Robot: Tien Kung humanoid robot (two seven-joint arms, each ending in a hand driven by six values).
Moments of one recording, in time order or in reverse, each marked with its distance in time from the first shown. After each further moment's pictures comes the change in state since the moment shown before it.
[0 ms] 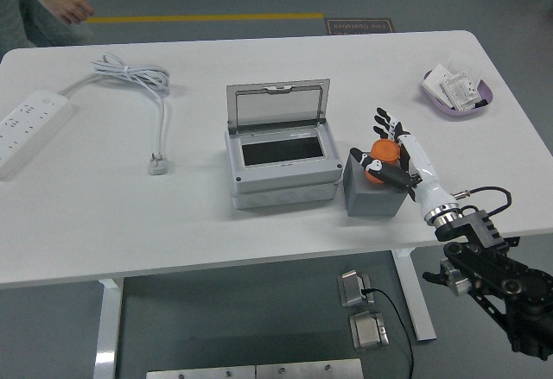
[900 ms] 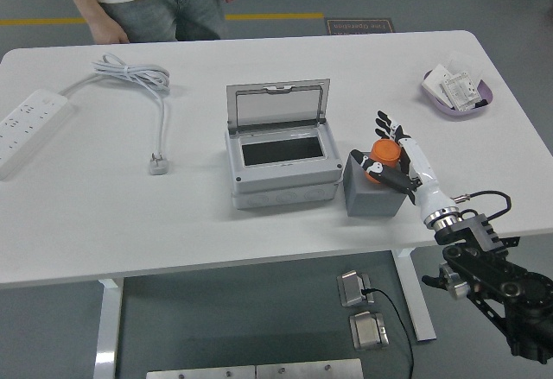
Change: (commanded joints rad) left arm -0.001 0.001 -0.006 -0.001 0.008 -0.001 0.002; right arm -0.008 0.004 -0.011 -0.002 0.010 -0.018 0.010
